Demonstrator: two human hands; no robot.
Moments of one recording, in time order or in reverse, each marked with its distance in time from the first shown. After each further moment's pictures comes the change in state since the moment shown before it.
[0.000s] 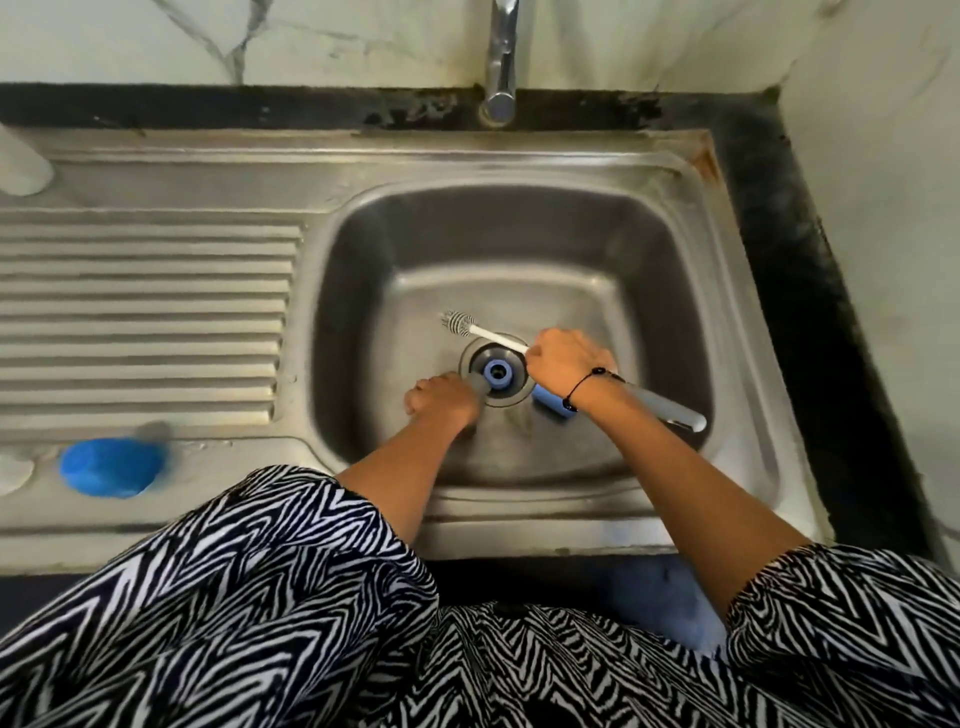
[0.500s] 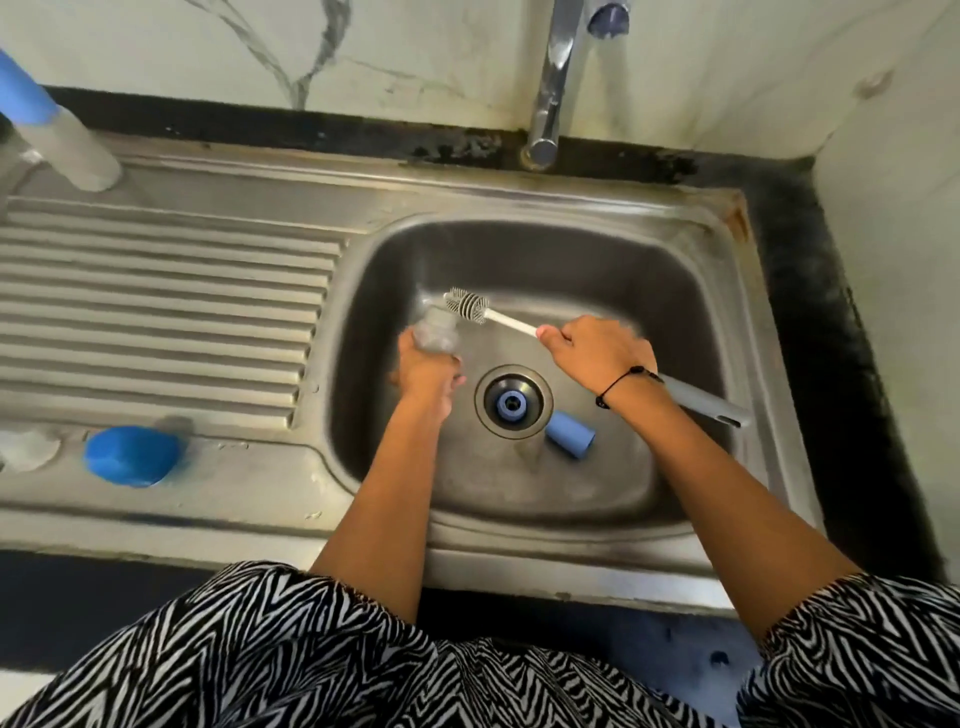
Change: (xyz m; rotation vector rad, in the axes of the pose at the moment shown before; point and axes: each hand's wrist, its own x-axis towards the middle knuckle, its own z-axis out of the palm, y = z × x) left_hand 0.011 -0.020 -0.048 -1.699 0.229 -0.100; right_hand 0.018 -0.002 -0.041 -0.055 0.201 -0.160
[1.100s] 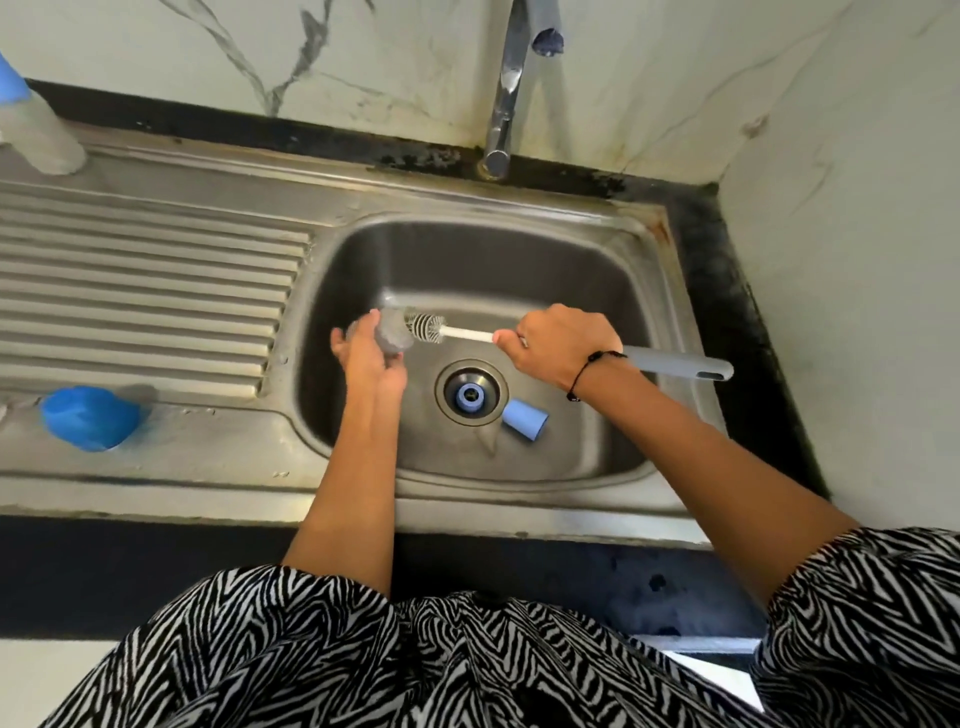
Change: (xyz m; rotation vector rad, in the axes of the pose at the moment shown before) left_hand -0.023 0.006 -0.016 -0.826 0.011 0.007; right_hand -0.063 -0.016 -0.036 -0.293 0.027 -0.218
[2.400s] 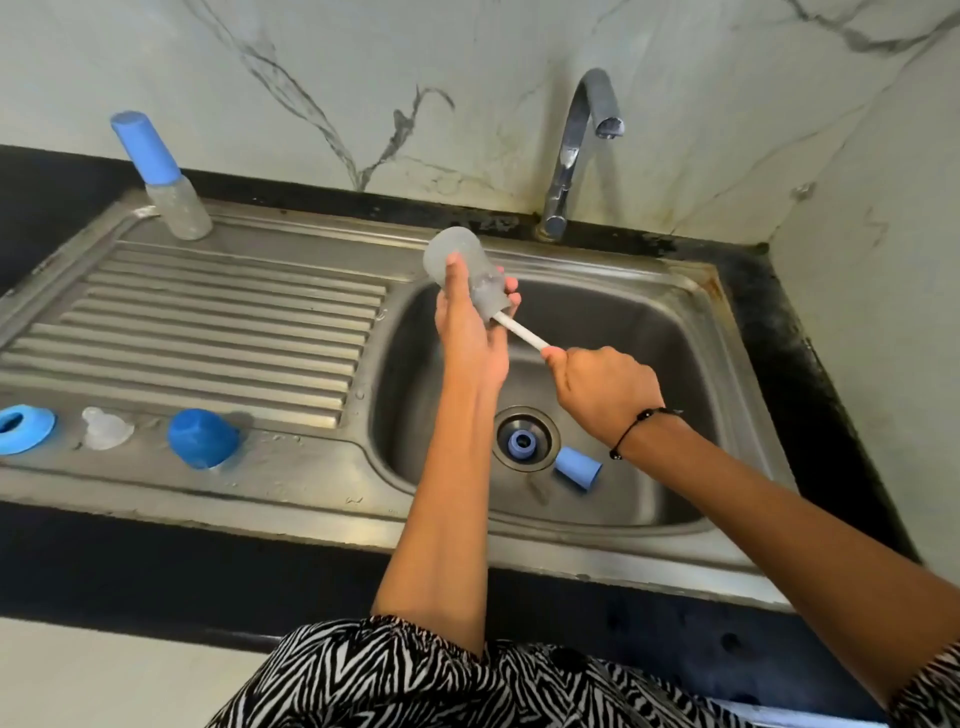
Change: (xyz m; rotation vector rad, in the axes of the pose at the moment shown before) left_hand -0.080 0.030 0.066 -0.045 -0.483 0.109; right_hand -0.025 -0.039 -0.021 0.142 0.177 0.077
